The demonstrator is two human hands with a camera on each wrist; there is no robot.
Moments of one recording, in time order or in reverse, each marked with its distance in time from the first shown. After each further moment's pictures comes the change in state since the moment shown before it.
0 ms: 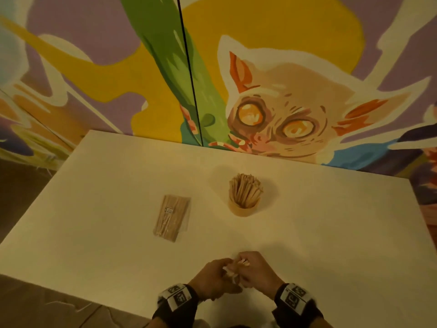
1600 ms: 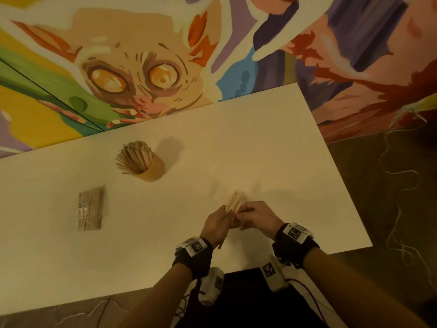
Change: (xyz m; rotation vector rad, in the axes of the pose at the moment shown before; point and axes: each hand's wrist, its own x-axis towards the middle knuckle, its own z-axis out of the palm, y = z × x) left_hand 0.091 0.079 0.240 0.239 0.133 0.057; right_hand -0.141 0.131 -0.194 0.439 0.279 0.040
